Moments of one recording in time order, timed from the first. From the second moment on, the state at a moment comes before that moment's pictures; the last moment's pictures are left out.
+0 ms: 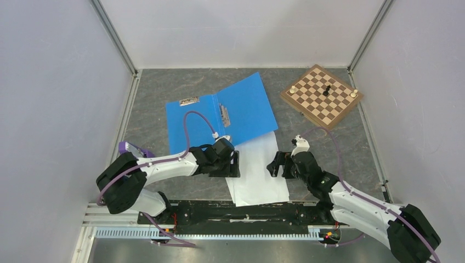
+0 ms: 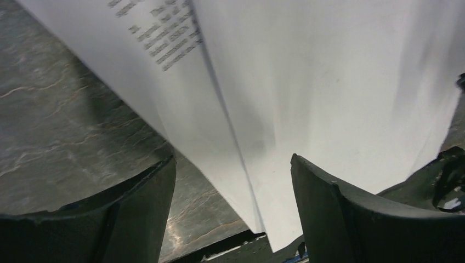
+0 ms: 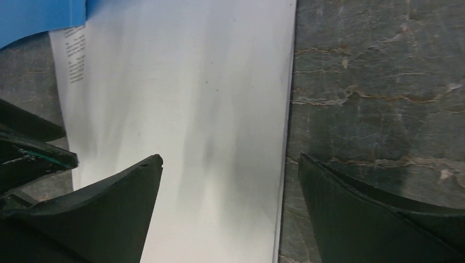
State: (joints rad) left arm -0.93 1.42 0.70 -0.33 -0.03 -0.83; right arm 0.69 0.81 0.17 0.03 0.11 0.64
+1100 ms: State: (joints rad) left arm -0.76 1.67 0.94 -0.32 -0.02 -0.74; right arm 0.72 1.18 0.31 0.21 0.09 0.53
